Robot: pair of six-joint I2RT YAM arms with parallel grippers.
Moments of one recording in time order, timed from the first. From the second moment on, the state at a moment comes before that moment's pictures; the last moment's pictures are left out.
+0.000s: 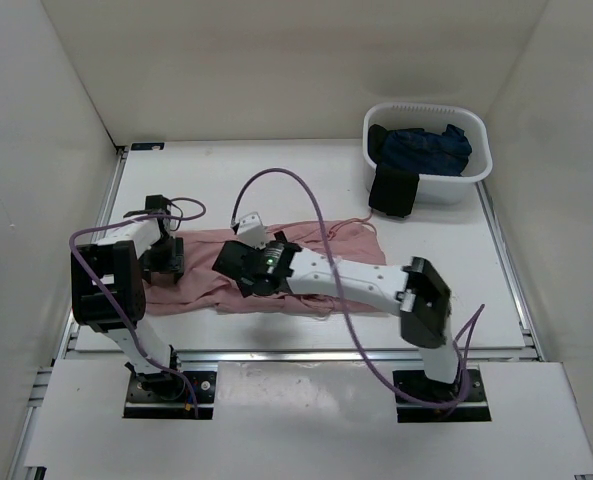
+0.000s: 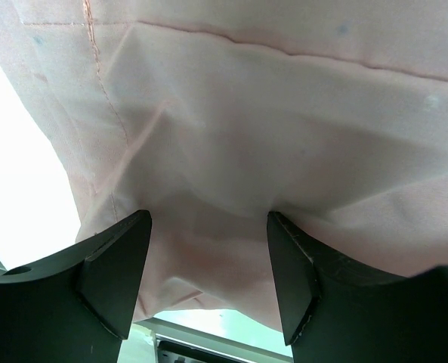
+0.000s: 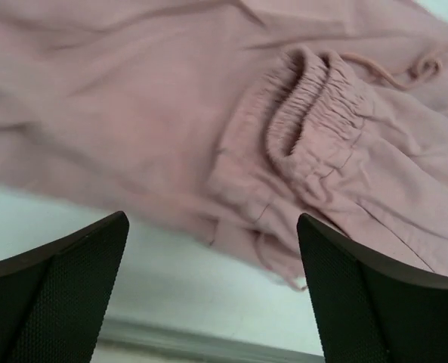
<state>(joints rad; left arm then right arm) 0.08 1.69 1.01 -0.73 -0.24 0.01 1.25 2.02 1.77 -0.97 0.65 0.67</state>
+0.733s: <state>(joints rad) 0.08 1.62 0.94 -0.76 -0.22 0.01 0.89 1.77 1.13 -0.72 0.41 0.73</state>
